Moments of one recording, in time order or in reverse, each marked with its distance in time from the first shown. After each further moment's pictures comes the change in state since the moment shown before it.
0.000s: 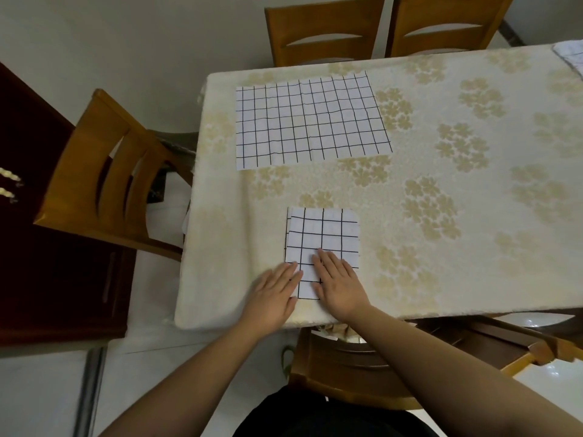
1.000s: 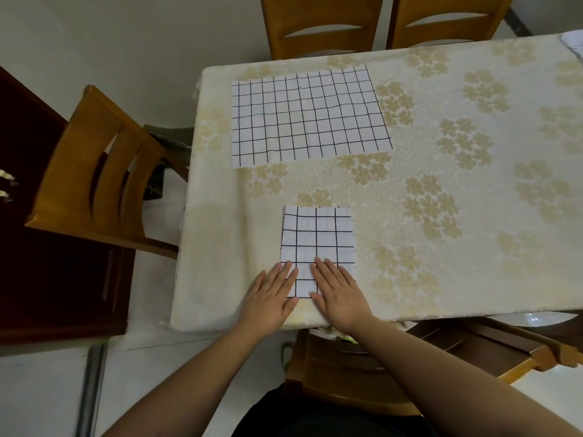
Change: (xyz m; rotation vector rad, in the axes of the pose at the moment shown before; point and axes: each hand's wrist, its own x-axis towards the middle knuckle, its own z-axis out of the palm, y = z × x) left_hand 0.001 0.002 0.005 0.076 -0.162 -0.109; right_hand -0.015 0.008 0.012 -0.027 -0.033 -0.061
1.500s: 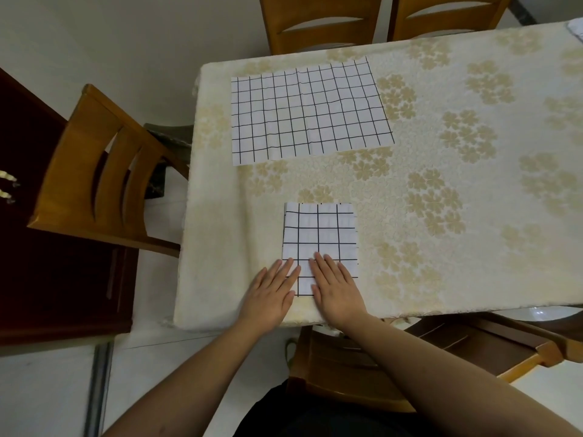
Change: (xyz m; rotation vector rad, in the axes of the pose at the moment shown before) left_hand 0.002 -0.005 -0.003 -0.020 -0.002 0.011; right_hand 0.008 -0.016 0.001 0.037 -0.026 0.101
